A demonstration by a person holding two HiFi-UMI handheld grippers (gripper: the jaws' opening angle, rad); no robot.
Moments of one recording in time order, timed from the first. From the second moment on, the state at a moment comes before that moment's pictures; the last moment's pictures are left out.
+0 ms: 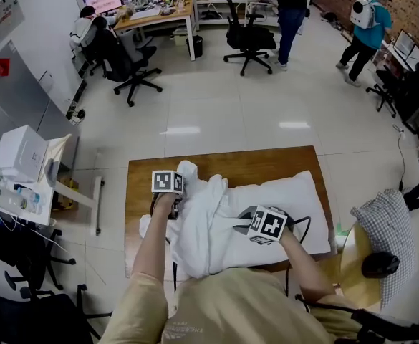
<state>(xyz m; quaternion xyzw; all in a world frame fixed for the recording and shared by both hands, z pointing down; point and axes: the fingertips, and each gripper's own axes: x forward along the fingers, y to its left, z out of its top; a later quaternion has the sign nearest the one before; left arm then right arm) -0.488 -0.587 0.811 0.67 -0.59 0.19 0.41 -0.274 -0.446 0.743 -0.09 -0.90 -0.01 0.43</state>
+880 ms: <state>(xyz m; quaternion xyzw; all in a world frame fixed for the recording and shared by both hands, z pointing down) -0.522 -0.426 0.778 0.72 -0.60 0.18 0.31 -0.245 -0.512 0.741 -0.03 -0.91 0.05 0.40</state>
